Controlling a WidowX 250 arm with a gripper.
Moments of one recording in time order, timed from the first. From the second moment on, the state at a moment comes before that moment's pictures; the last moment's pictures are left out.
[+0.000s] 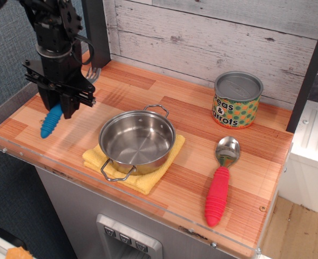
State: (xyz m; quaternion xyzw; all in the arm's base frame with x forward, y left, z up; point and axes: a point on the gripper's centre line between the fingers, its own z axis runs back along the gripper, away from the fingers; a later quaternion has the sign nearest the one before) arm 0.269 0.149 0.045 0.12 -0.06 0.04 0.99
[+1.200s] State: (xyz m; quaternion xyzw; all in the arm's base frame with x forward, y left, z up) arm 0.271 0.148 0.012 0.10 -0.05 0.02 0.99
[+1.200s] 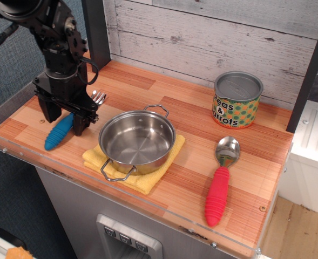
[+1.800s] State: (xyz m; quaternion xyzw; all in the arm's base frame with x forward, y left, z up) arm 0.264 0.139 0.043 0.04 -0.08 0.08 0.99
